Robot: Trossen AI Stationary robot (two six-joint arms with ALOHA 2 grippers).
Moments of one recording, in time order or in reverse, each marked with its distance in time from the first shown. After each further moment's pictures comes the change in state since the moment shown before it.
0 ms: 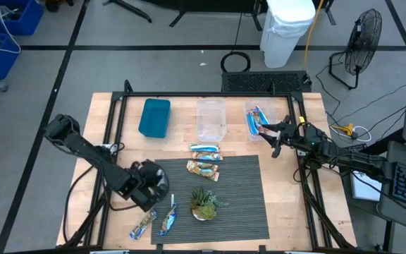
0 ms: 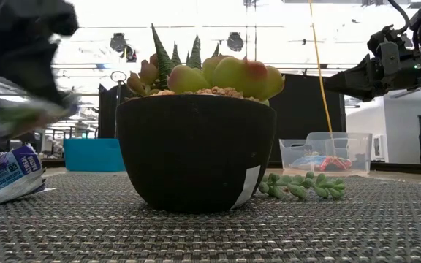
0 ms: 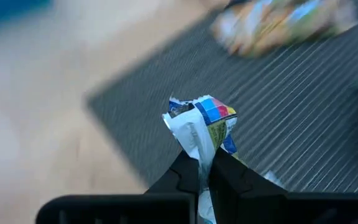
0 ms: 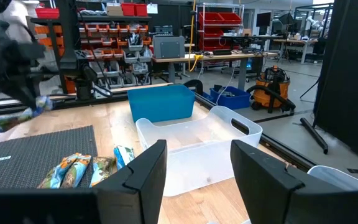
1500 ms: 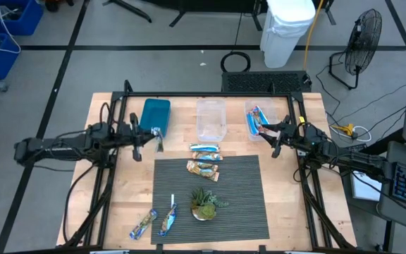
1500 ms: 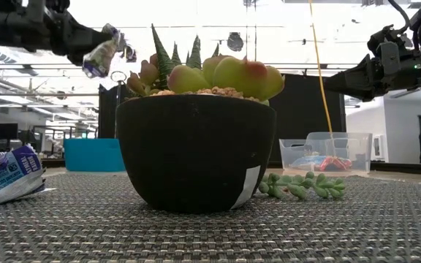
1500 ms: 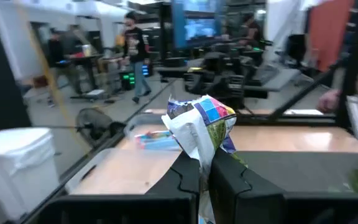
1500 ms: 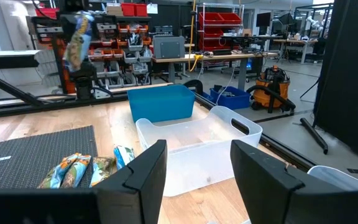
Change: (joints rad) left arm 0.776 -1.052 -0.677 1.069 0.540 1.562; right arm 0.000 0.000 0.000 0.000 0.000 0.000
